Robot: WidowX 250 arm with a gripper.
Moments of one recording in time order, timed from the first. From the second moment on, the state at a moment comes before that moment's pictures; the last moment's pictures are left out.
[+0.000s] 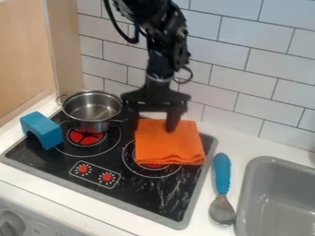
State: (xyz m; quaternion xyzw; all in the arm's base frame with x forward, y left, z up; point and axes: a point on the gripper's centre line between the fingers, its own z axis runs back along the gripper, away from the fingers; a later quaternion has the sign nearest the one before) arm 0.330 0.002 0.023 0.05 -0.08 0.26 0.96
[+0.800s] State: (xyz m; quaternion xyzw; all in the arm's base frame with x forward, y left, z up) arm 0.337 0.004 0.100 0.02 -0.18 0.28 0.94
